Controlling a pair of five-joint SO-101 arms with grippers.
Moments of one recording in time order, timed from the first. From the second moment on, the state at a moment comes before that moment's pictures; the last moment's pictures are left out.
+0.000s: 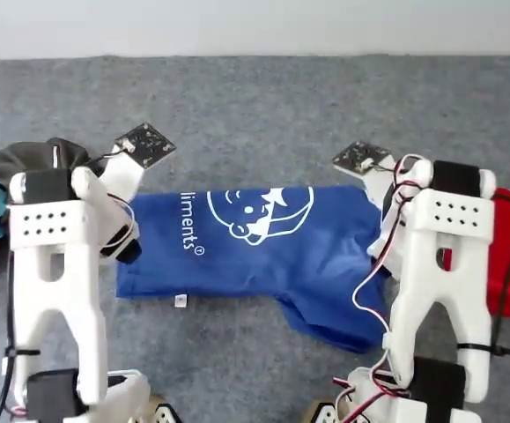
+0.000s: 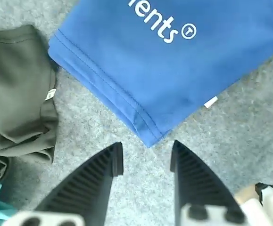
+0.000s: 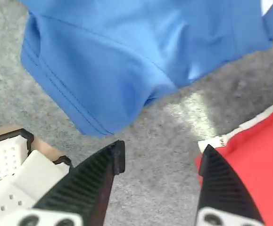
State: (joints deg) left arm -9.4 -16.4 14.5 96.9 -40.0; right arm 7.5 -13.3 11.3 100.4 50.8
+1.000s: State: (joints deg) left arm 39.1 -3.0 14.4 83.7 -23.7; right arm 32.8 -36.4 3.4 100.4 48.0
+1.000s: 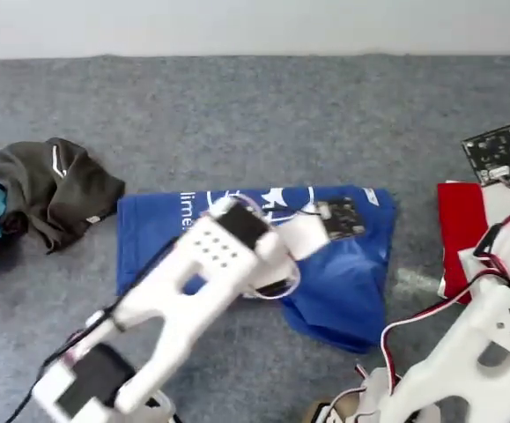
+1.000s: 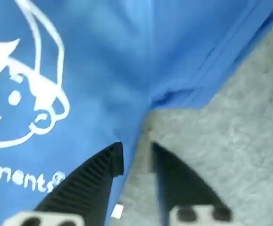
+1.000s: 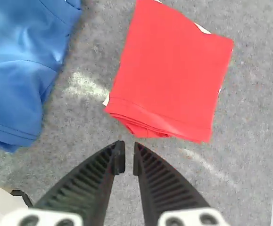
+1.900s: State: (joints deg) left arm 55.6 39.8 -18.4 86.7 -23.4; right arm 32.8 -36.4 3.4 100.5 43.9
